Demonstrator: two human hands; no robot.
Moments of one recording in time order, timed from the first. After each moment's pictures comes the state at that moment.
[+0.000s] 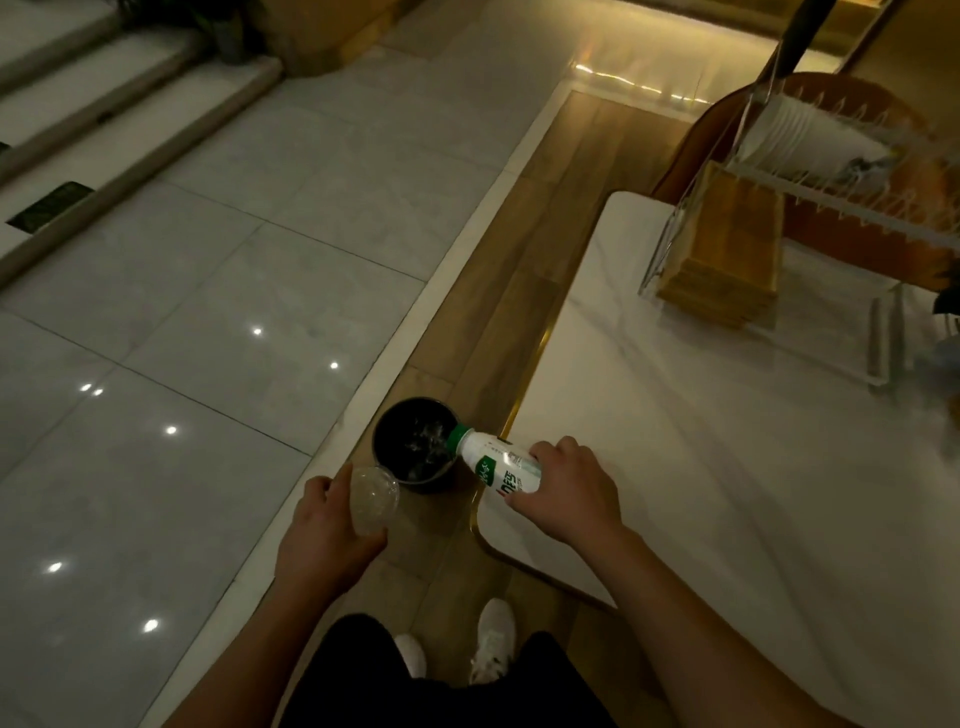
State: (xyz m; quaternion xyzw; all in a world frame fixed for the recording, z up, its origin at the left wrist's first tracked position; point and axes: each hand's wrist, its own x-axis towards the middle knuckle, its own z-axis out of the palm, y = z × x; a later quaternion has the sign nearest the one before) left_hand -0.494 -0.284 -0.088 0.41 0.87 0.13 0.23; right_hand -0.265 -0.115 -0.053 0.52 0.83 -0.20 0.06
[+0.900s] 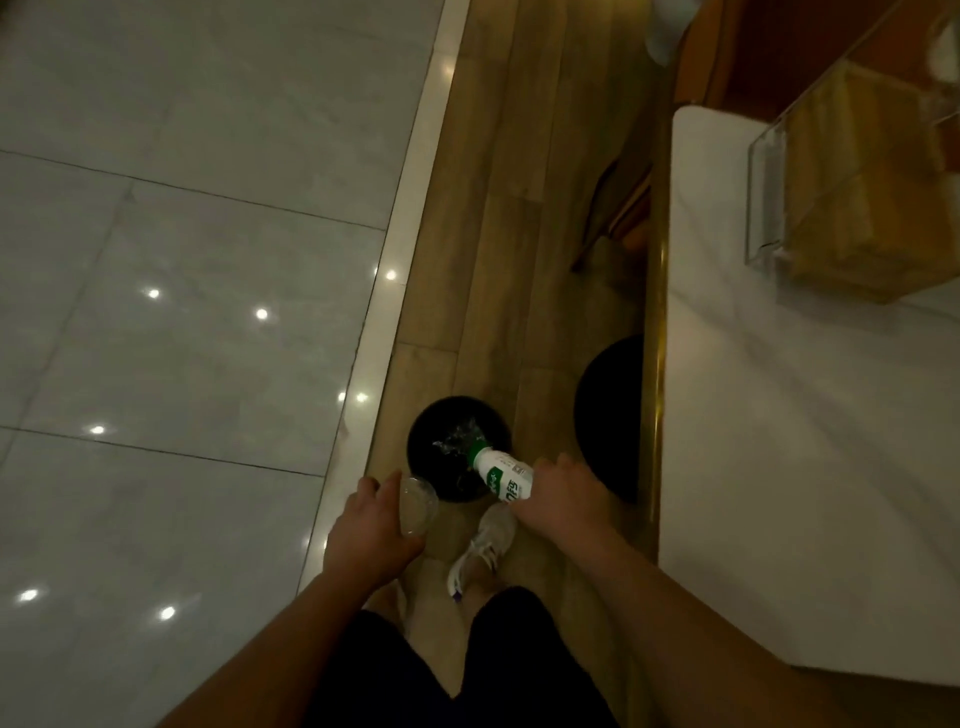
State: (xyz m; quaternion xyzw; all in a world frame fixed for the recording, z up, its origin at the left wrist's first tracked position) left_hand -0.723 -0.141 -0.185 0.53 0.75 -0.04 0.39; right_hand -0.499 -0.055 -0.162 0.66 0.67 -0.26 0.22
